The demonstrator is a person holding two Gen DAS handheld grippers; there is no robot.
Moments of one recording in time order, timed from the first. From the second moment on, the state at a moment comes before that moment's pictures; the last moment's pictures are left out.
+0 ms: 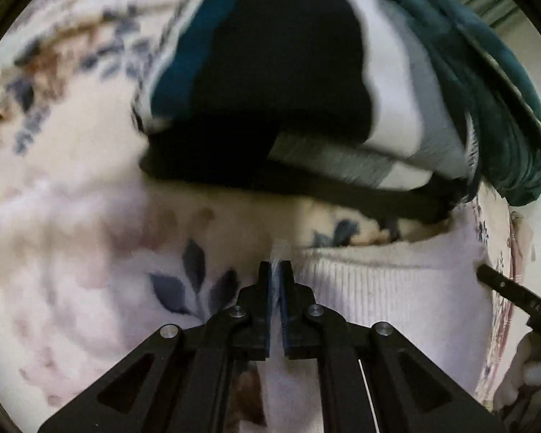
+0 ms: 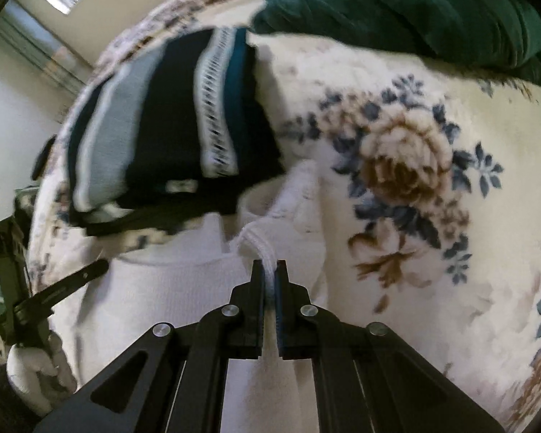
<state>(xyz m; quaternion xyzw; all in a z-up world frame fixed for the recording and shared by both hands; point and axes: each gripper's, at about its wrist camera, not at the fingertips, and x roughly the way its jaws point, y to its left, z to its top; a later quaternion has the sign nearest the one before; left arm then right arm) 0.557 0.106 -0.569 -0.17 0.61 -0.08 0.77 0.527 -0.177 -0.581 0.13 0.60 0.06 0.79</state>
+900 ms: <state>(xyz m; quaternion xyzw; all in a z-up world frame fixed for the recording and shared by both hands) 0.504 0.137 -0.577 -0.31 0.60 -0.09 0.74 0.483 -0.219 -0.626 0.27 0.66 0.06 0.70</state>
